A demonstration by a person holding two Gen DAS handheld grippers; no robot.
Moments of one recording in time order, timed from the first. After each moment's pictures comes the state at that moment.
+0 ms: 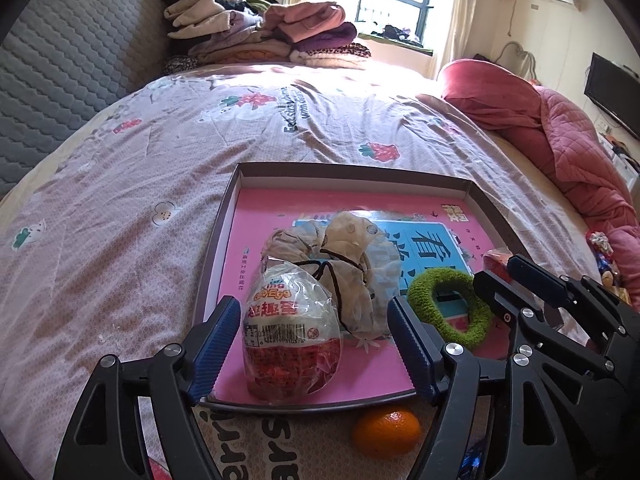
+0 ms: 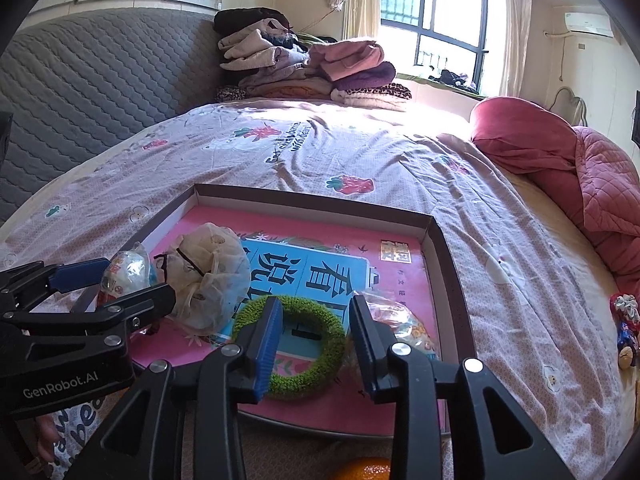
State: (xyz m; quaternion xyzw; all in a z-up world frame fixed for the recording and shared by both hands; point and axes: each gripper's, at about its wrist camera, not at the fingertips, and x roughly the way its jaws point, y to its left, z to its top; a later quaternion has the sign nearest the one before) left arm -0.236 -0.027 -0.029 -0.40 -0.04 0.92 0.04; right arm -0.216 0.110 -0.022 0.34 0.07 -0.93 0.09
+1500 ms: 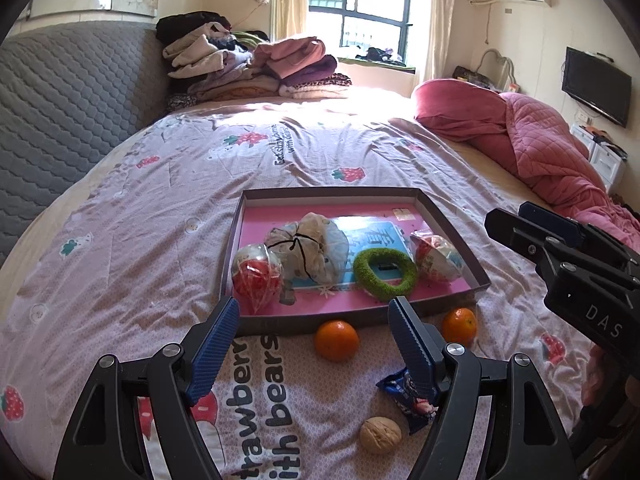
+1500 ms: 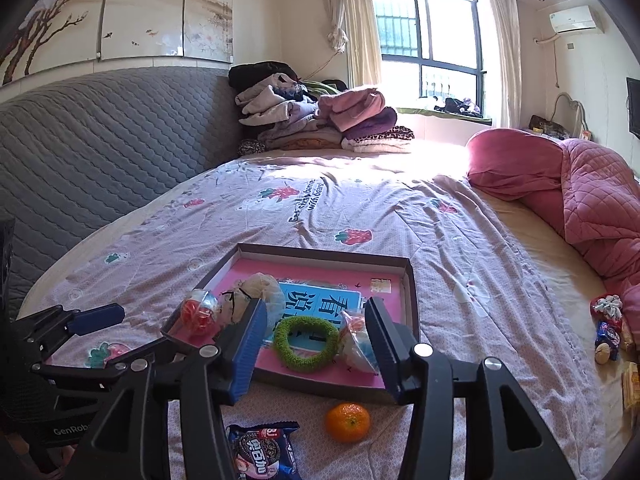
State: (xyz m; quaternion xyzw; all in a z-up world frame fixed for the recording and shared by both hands) left arm -0.122 -0.010 0.033 -0.35 -0.02 0.93 0.04; right arm -0.131 0.151 0.062 0.28 0.02 -0.95 0.14
